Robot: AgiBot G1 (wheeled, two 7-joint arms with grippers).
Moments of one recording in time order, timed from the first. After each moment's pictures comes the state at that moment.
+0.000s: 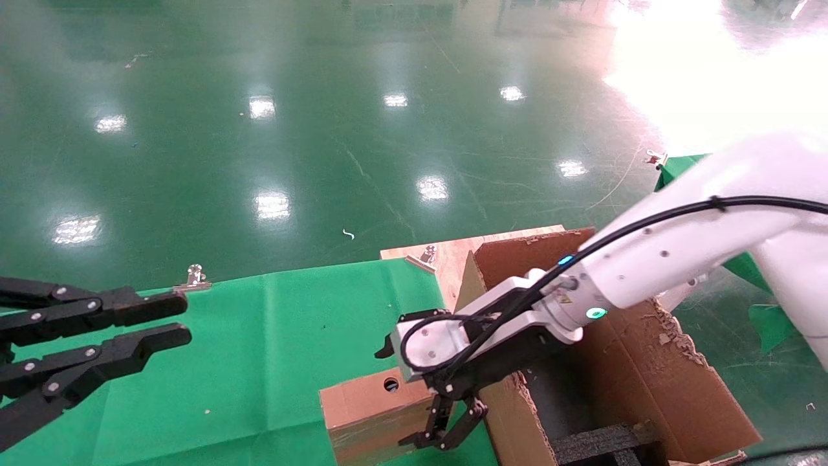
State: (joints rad) left arm -1.09 0.59 0.34 -1.26 0.69 1.47 -0.15; right arm 1.50 -0.84 -0.77 1.24 -1.45 -1.57 0.22
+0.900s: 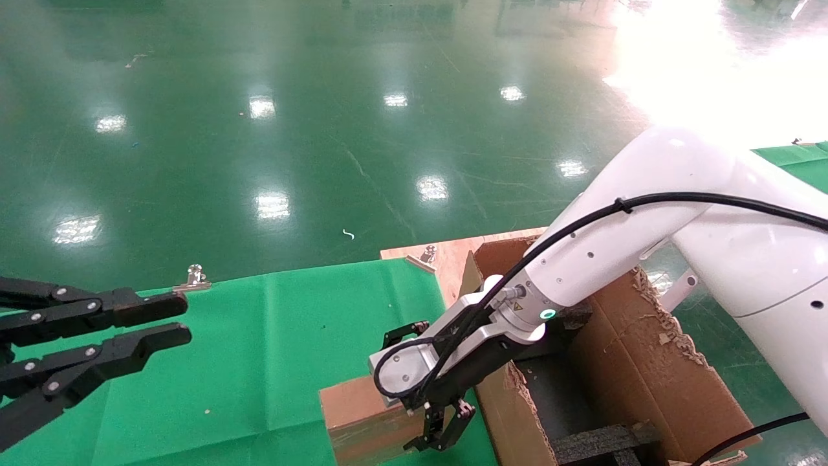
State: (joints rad) left arm -1.09 0.59 0.34 -1.26 0.69 1.47 -0.15; right arm 1.59 -0.96 -0.95 1.18 -1.59 -1.56 0.16
